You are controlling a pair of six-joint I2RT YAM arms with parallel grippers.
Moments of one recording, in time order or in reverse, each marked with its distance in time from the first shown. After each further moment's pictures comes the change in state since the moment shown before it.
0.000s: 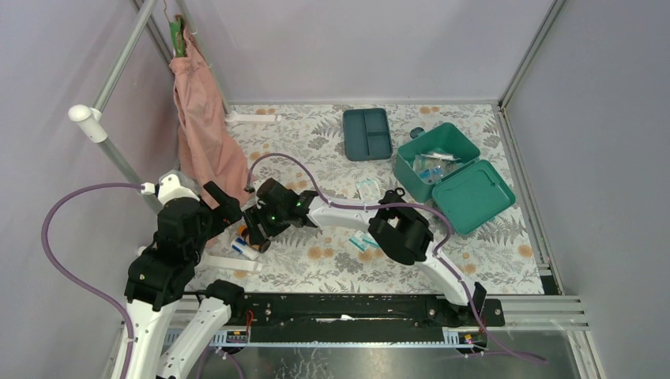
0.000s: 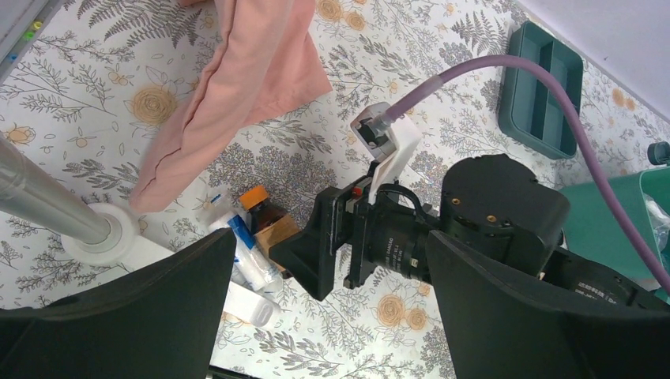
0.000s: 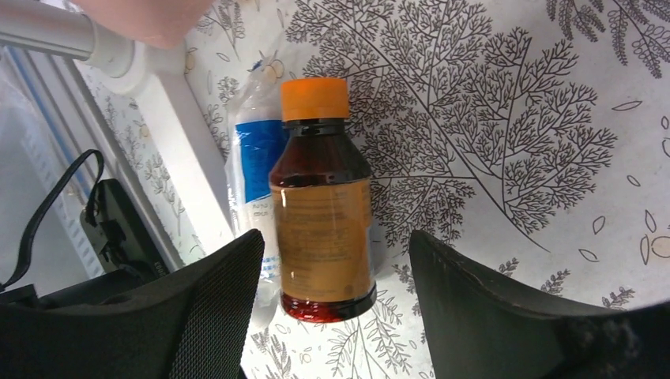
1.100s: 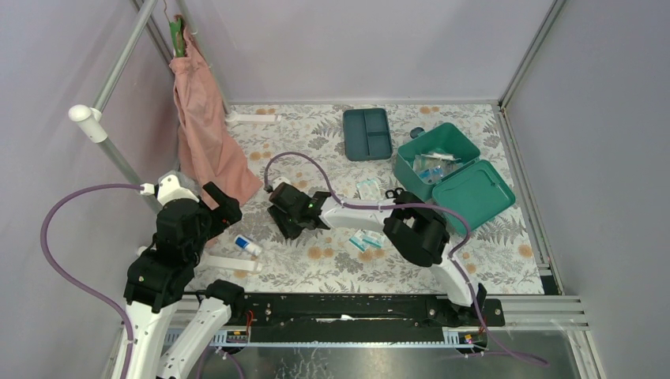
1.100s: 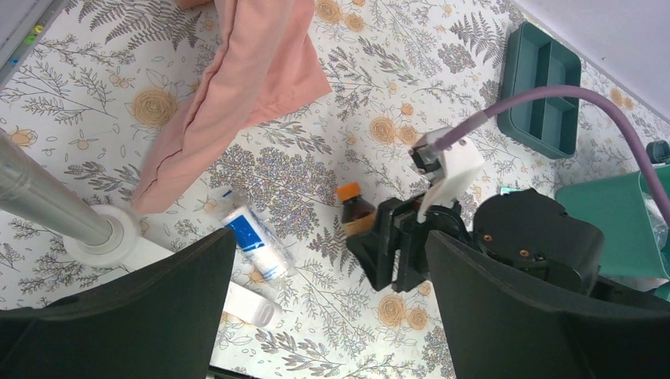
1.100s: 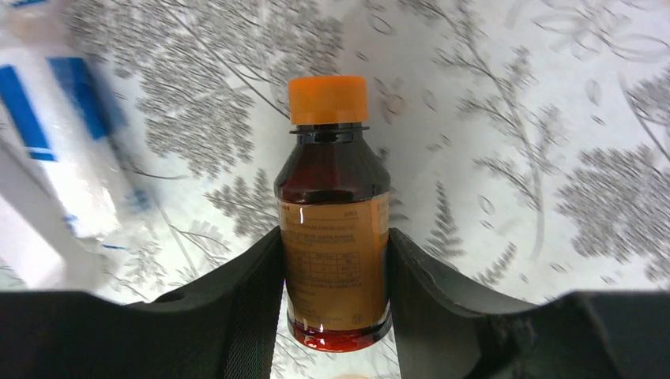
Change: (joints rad) left arm 0.000 -0.008 0.000 0.000 0.002 0.010; right arm -0.005 -0.117 -0.156 -0.105 0.339 -0.105
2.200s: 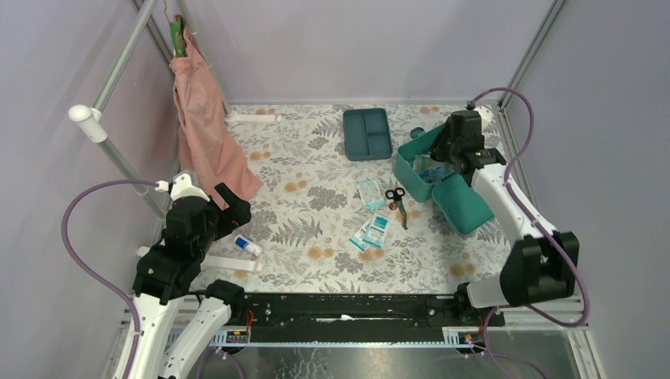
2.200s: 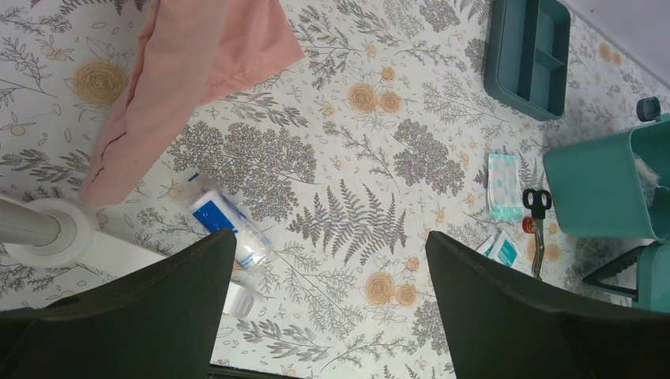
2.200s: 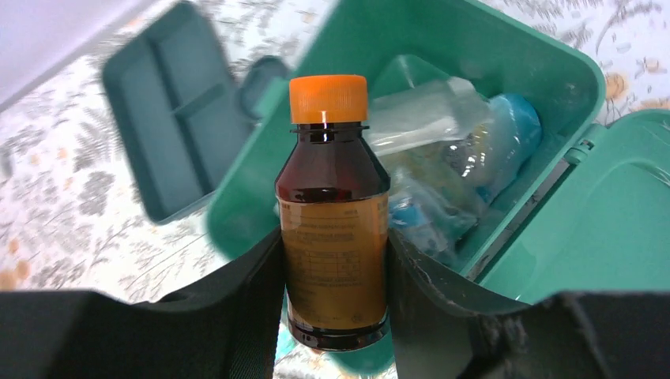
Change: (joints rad) left arm 0.000 0.010 -0.069 0.047 0.104 -0.009; right arm -0.917 -0.856 -0.535 -0.029 0.149 0.167
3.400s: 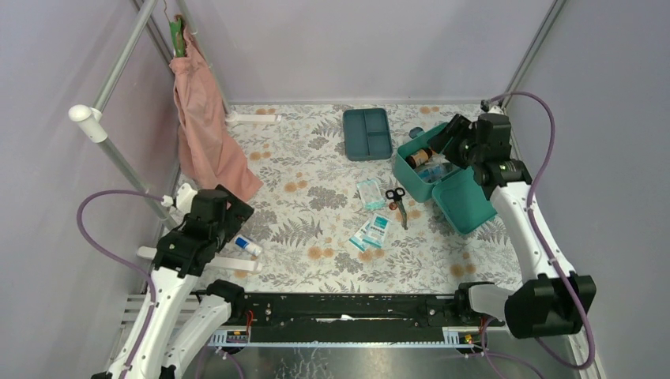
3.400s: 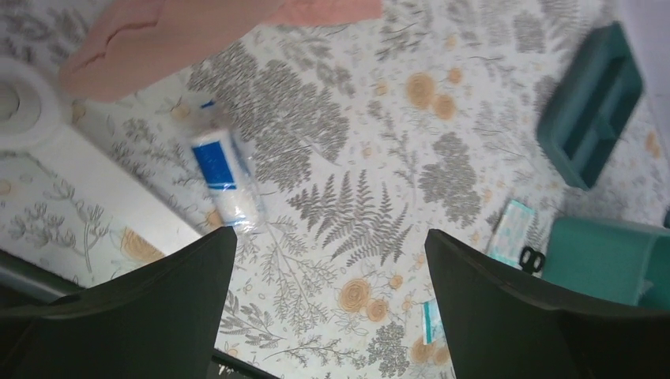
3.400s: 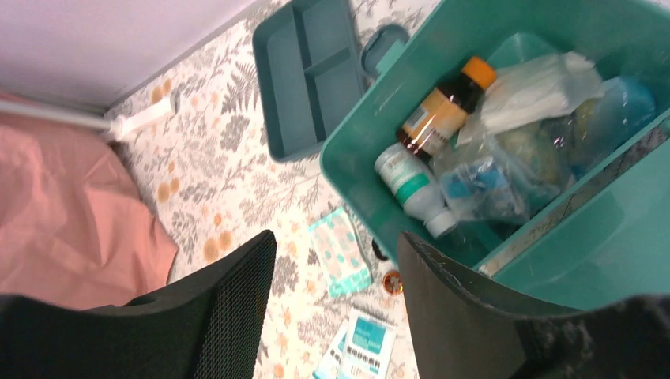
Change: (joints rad) left arm 0.000 0.106 -0.065 -0.053 -0.084 -0.361; right arm -0.117 -0.127 0.000 -0.039 -0.343 0.052
